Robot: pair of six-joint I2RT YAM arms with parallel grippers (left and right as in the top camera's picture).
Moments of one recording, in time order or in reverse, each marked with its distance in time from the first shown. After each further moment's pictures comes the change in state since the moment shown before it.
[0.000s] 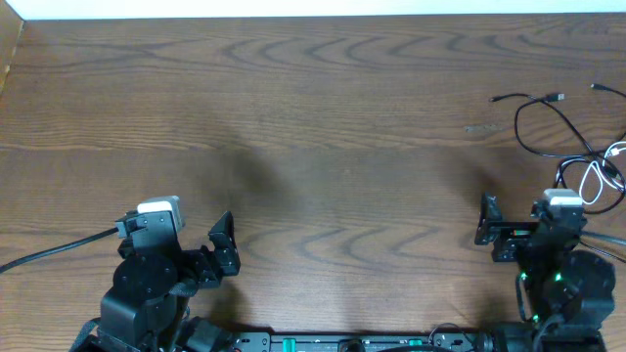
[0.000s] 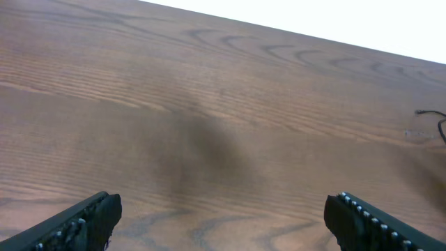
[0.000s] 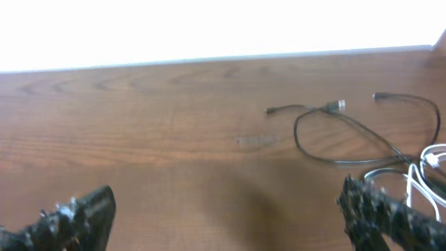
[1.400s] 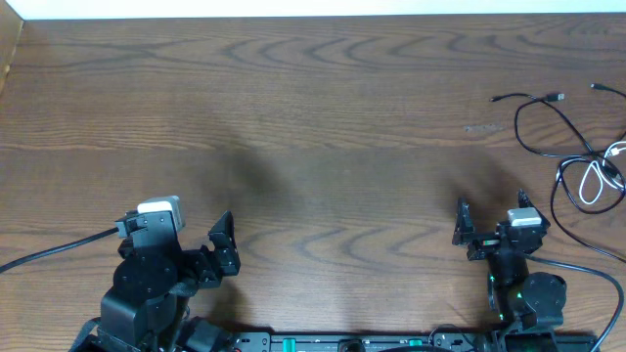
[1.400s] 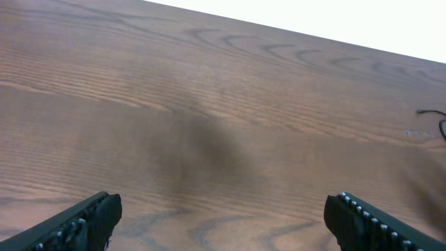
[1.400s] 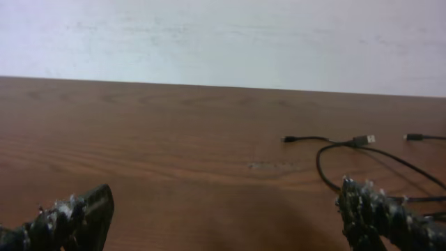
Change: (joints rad) left arm 0.000 0.000 -0.001 0.000 -0.001 0.000; right arm 0.063 -0.266 -0.471 0.419 -0.001 -0.065
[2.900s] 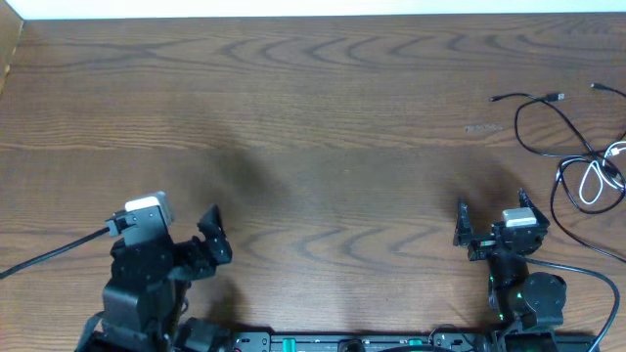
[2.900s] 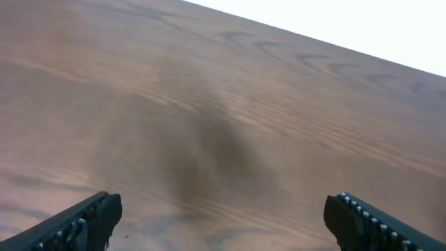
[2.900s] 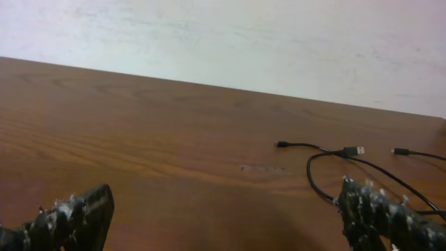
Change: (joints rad) left arm 0.151 -0.002 -0.061 0.048 0.005 -0.001; right arm 0.000 0.000 0.000 0.000 -0.002 -0.080
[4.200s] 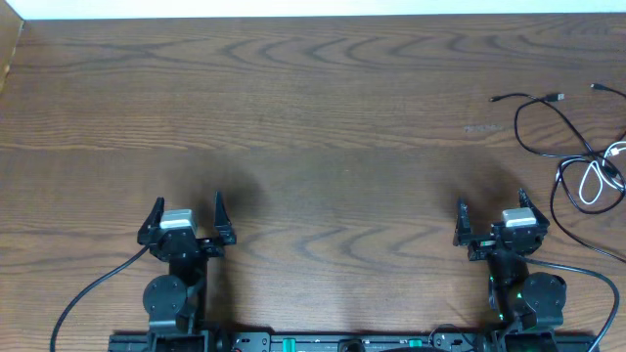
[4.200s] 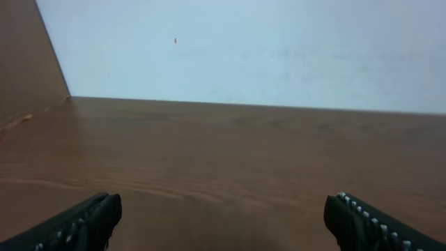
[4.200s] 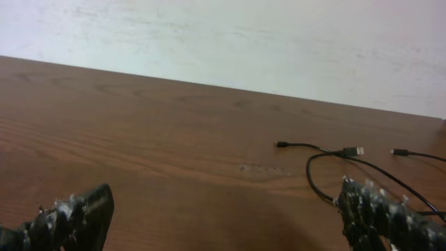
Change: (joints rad) left arm 0.319 -0.492 -0.867 0.902 0.234 0.415; right arm 0.000 0.000 0.000 0.000 0.000 -0.003
